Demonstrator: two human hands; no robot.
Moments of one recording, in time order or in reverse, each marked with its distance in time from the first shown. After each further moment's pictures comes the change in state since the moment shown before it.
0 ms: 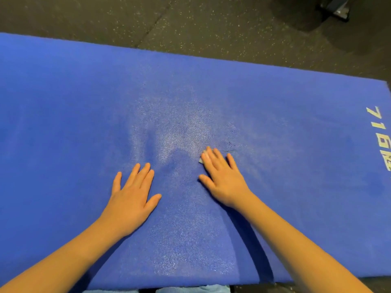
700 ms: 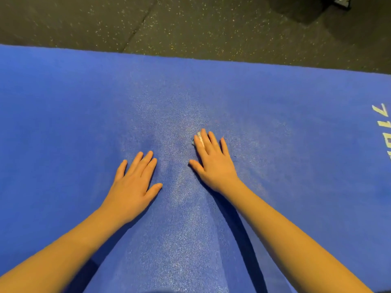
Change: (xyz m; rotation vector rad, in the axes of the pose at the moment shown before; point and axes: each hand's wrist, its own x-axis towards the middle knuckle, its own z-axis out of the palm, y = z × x) left_hand 0.072 -0.014 -0.022 -0.025 0.086 0.115; right_hand 0.075 0.006 -0.014 -0.004 0.122 0.073
